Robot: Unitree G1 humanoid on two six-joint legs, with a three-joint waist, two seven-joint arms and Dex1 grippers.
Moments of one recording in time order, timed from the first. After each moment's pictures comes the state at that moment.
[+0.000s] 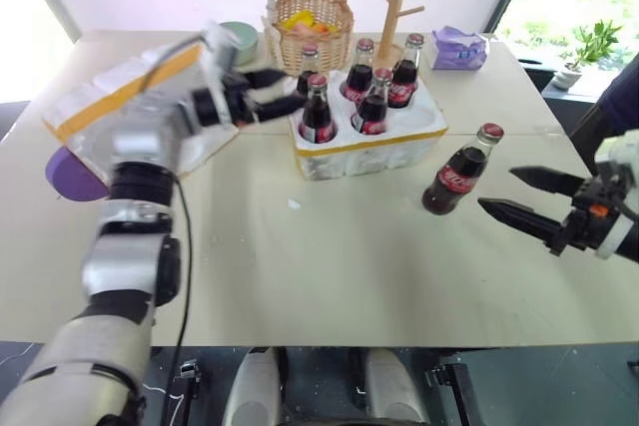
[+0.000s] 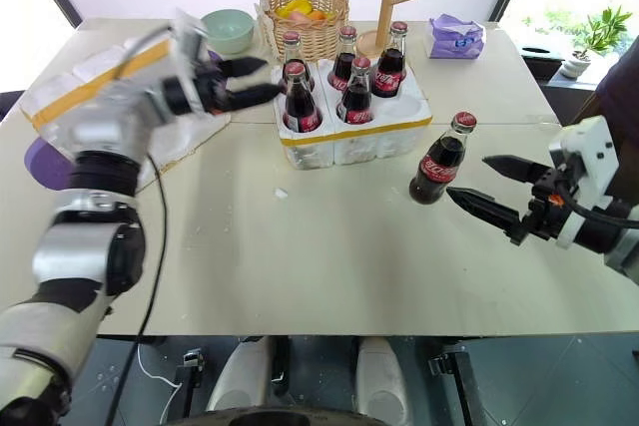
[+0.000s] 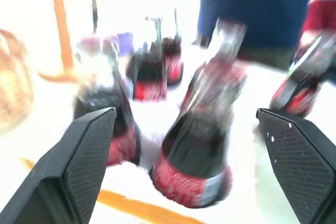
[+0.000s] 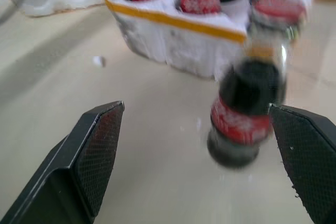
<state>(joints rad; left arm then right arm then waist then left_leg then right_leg) -1.07 0.51 0.12 0.56 -0.40 0.49 -1.19 0.08 -0.95 -0.67 -0.50 0.94 0.88 0.73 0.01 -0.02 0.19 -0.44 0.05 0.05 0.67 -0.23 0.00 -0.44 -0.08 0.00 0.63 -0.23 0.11</state>
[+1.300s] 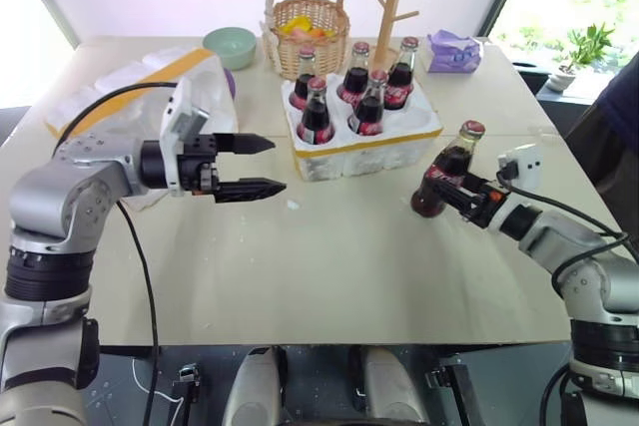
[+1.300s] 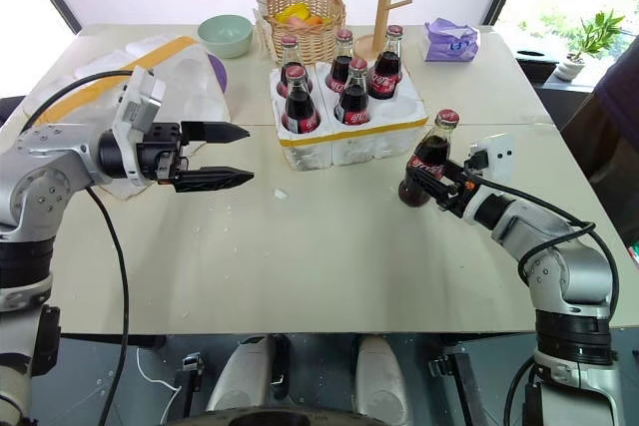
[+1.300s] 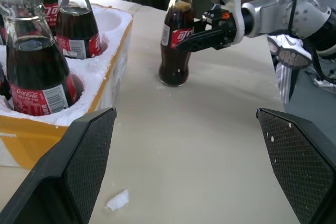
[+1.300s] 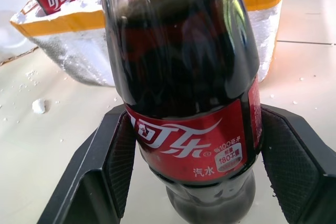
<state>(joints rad) -0.63 0.78 0.07 -0.16 -0.67 0.79 -1.18 -0.26 -0.62 -0.28 -0.15 0.66 0.72 0.59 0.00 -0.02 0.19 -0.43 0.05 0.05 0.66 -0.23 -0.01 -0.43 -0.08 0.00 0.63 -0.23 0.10</state>
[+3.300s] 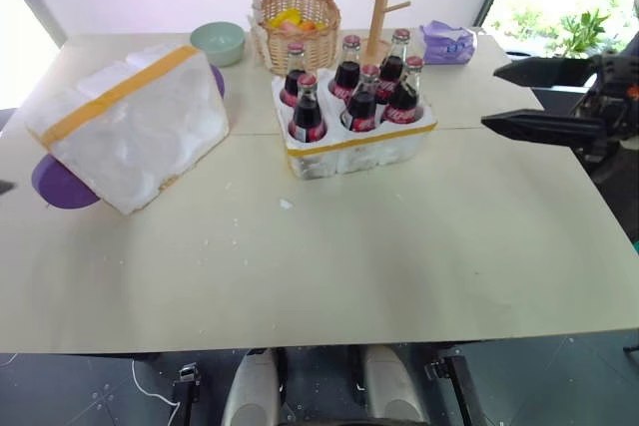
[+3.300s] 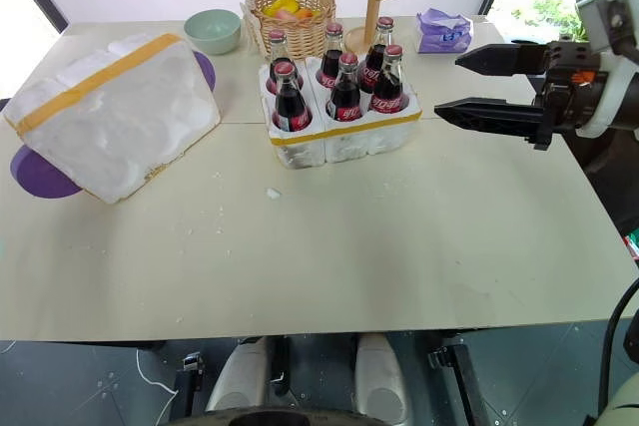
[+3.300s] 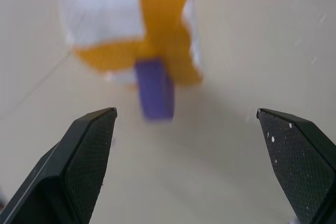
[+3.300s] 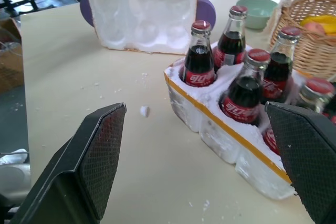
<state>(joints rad) -0.25 1.62 0.41 0.63 -0.30 0.28 -1.58 -0.73 -1.12 -0.32 -0.17 0.80 0.97 1.18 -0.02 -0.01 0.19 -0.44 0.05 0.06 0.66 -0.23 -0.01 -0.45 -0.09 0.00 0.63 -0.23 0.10</state>
